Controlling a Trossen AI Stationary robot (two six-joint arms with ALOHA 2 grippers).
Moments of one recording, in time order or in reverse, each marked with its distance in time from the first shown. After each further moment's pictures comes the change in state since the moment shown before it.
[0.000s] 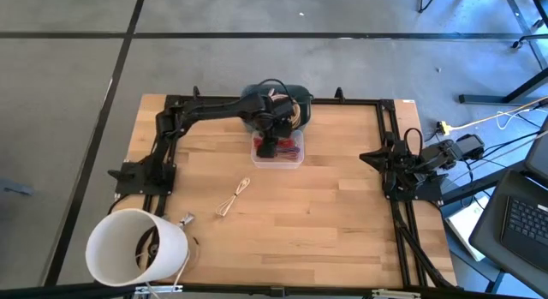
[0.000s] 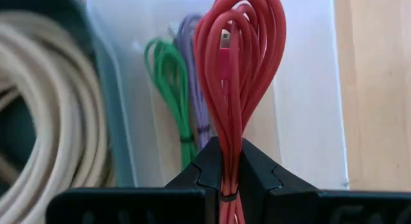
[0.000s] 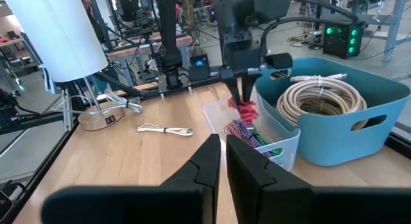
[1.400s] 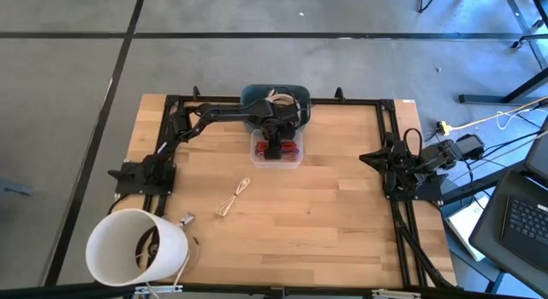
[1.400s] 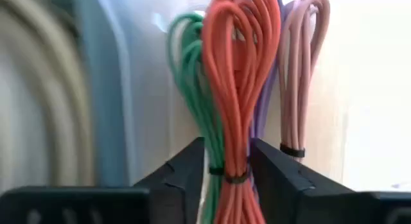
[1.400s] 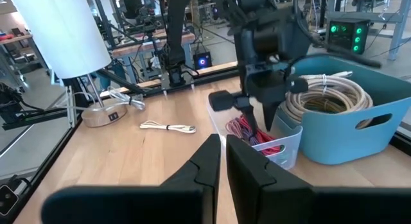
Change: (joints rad) left arm 0.018 0.148 -0.002 0.102 -0.070 -0.085; right arm 0.000 0.000 0.000 -0.008 -0.016 0.001
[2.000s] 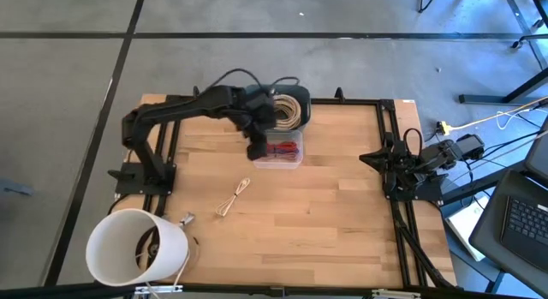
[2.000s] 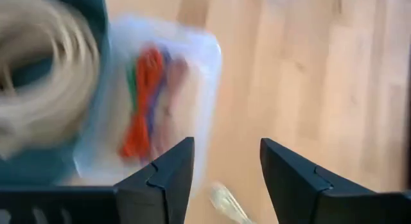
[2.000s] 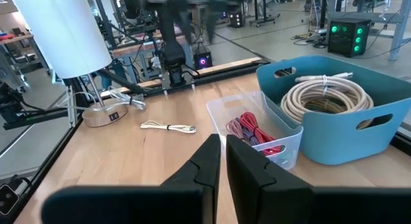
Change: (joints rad) left arm -0.101 -0.471 0.002 -0.229 0.112 -0.370; right arm 0.000 0.000 0.000 0.000 -0.002 -0.002
